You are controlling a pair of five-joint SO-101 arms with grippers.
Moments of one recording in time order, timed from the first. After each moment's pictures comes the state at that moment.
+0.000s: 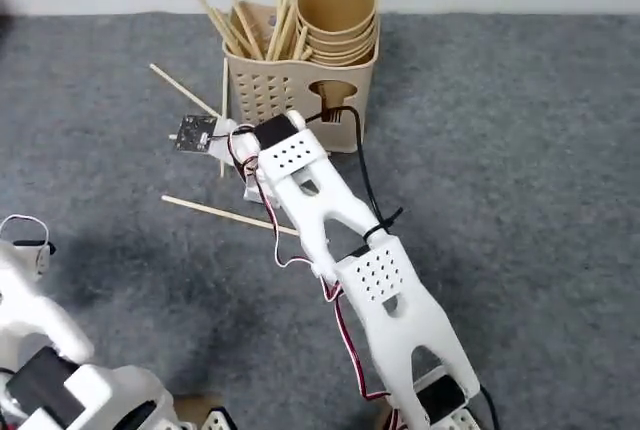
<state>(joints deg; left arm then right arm) -53.7 -4.5 37.1 59.5 51.4 -35.1 62.2 -59.3 81.6 43.4</state>
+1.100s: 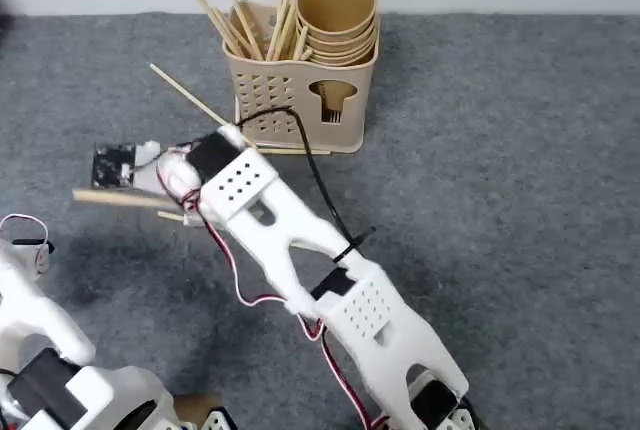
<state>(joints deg) -53.7 -5.1 37.1 59.5 51.4 -48.1 49.1 -60.1 87.6 43.5</state>
